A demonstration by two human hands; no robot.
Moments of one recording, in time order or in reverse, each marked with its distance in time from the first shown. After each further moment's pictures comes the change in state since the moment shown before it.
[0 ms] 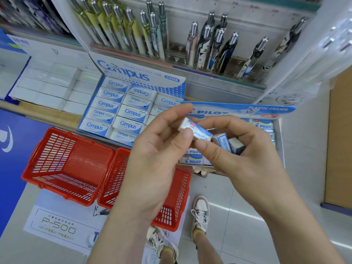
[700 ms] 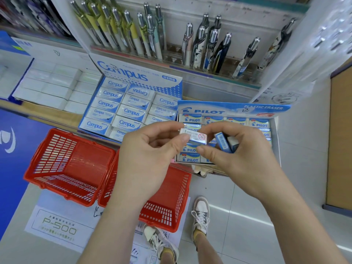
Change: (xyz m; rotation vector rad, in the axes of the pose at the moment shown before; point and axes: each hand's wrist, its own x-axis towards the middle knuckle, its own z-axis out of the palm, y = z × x) left_hand 0.004 -0.002 -0.011 0.503 0.204 0.042; right_hand 0.008 0.021 -0.017 -0.254 -0.024 0.030
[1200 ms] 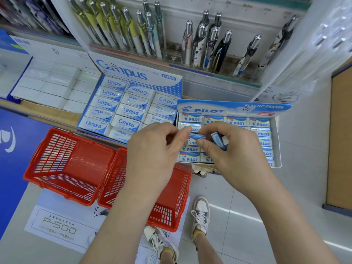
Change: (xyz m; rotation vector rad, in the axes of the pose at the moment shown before) left_hand 0.016 -0.022 0.008 0.688 0.112 0.339; right_hand 0.008 0.010 0.010 -0.378 0.113 -0.038
